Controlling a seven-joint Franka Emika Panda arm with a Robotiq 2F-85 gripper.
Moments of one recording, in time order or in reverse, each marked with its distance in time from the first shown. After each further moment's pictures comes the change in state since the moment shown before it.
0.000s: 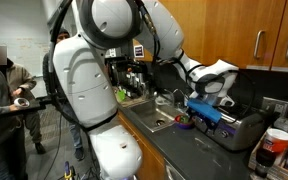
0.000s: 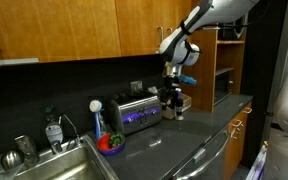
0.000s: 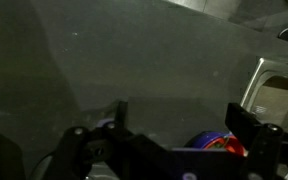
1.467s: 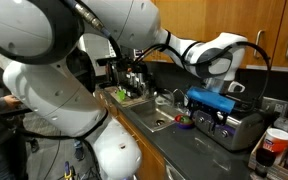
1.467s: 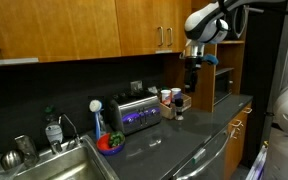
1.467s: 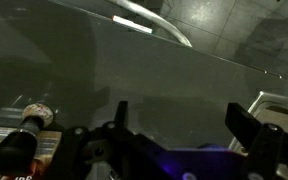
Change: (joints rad) arm -0.022 -0.345 -0.141 -0.067 -0.269 -0.221 -0.030
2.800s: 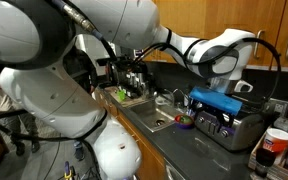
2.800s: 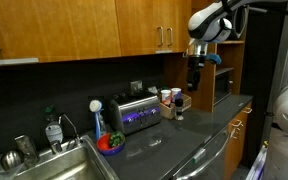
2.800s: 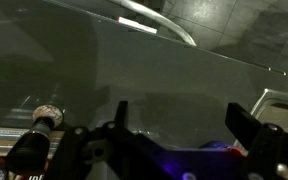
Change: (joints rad) arm -0.005 -0.019 -0.037 0.001 -0.026 0.000 -0.001
